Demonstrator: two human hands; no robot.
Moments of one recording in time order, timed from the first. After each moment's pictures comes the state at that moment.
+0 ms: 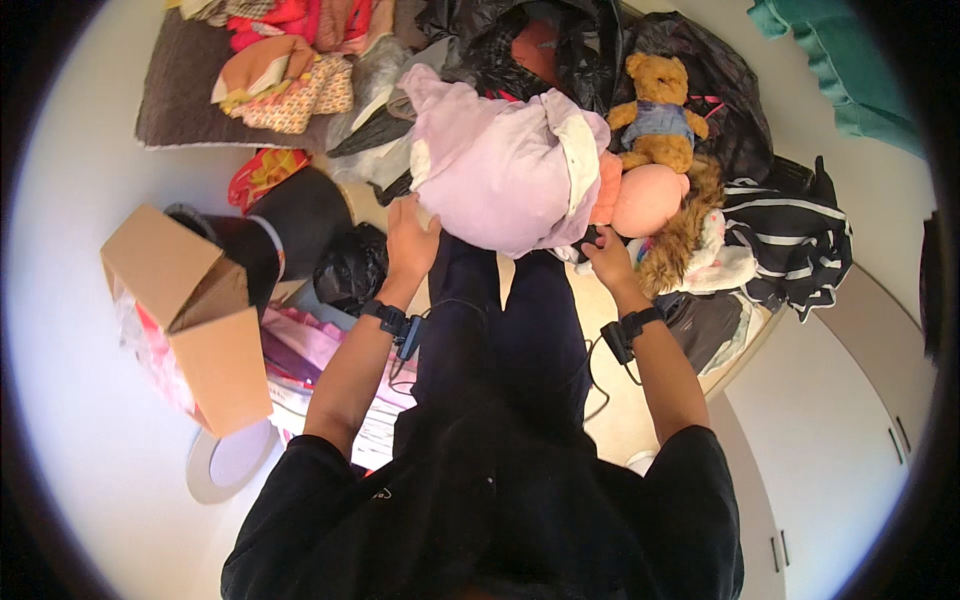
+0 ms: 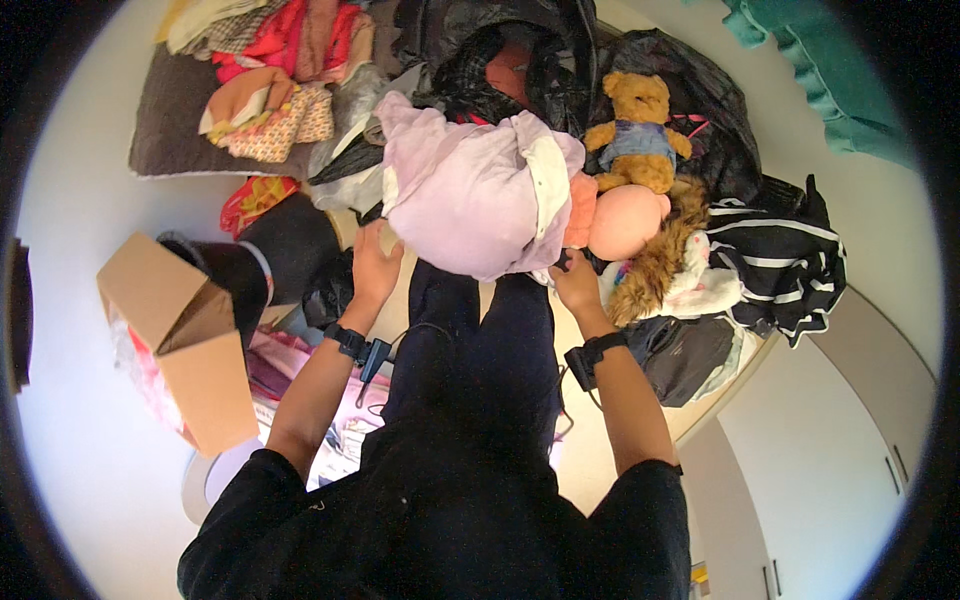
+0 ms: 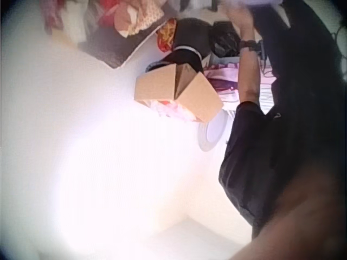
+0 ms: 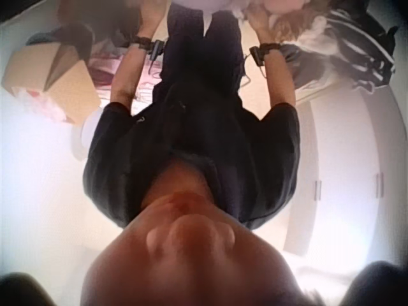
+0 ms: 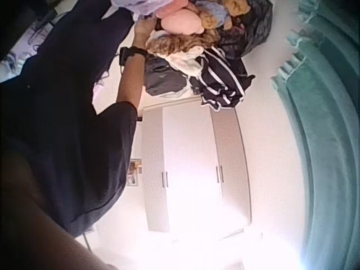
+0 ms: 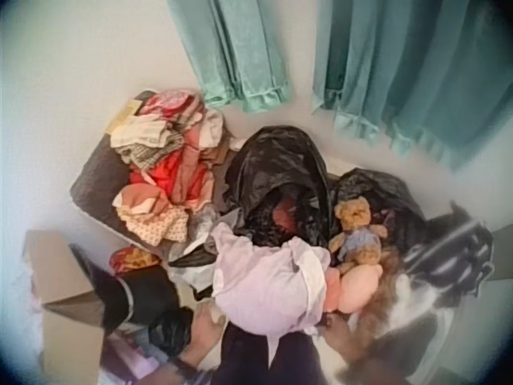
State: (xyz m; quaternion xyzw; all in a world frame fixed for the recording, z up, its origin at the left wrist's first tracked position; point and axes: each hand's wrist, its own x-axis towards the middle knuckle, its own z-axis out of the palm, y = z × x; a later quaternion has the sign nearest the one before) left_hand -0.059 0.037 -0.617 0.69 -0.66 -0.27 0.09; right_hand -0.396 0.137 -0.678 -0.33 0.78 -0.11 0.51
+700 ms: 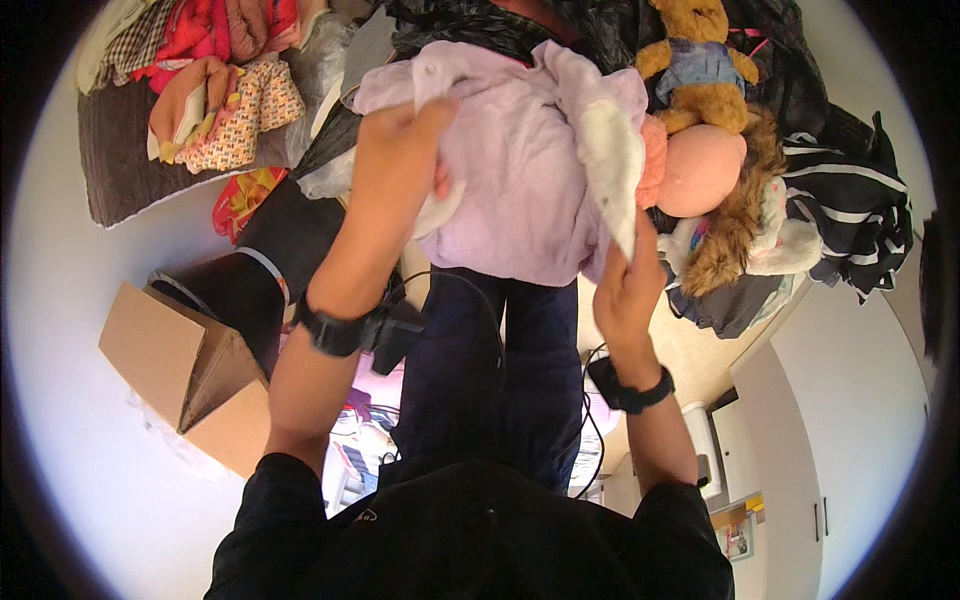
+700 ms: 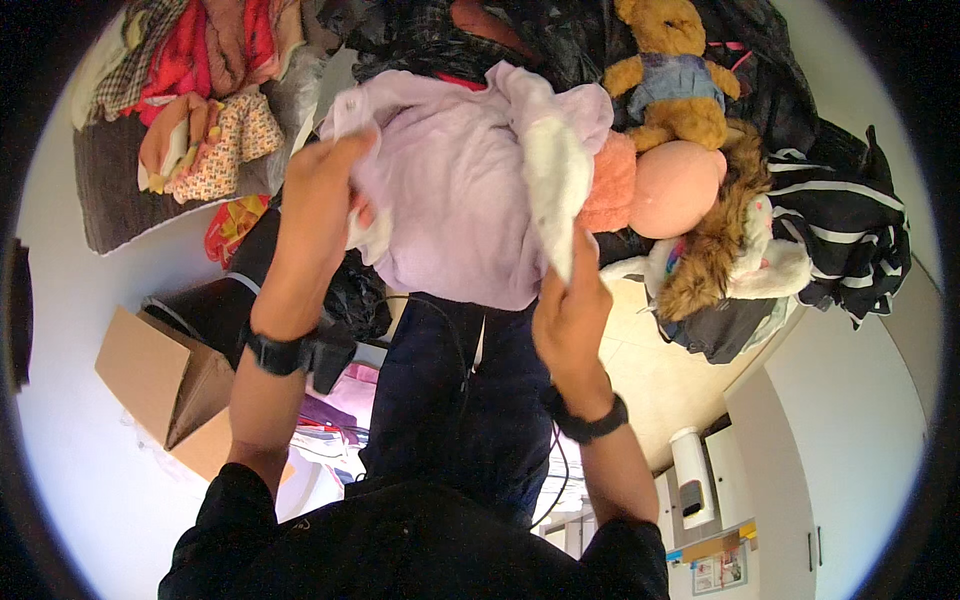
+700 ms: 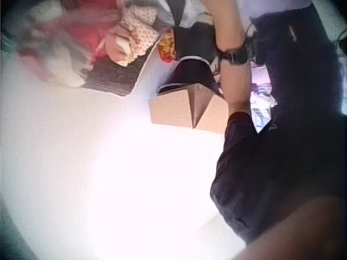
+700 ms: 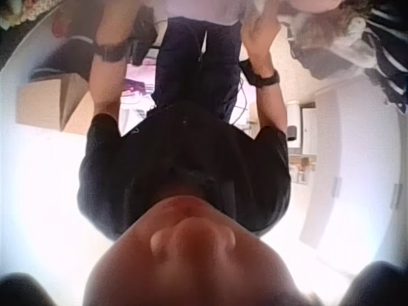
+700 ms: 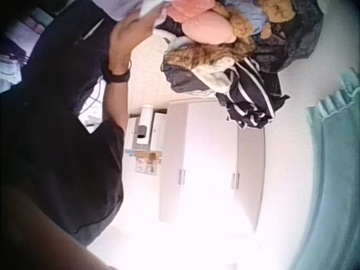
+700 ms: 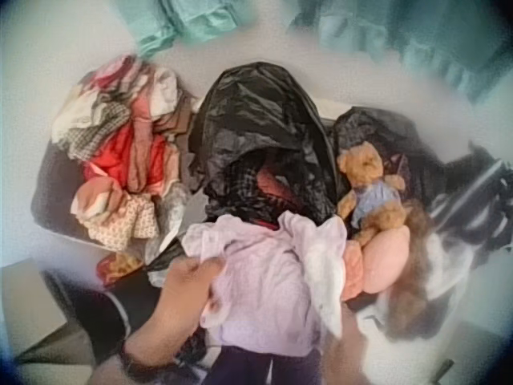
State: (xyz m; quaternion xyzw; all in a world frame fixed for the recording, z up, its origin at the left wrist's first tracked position) left_hand -0.138 -0.125 -0.592 0.66 -0.38 -0.64 0.11; right_hand -0.305 0.073 -0.619 -0.39 0.79 -0.36 0.30
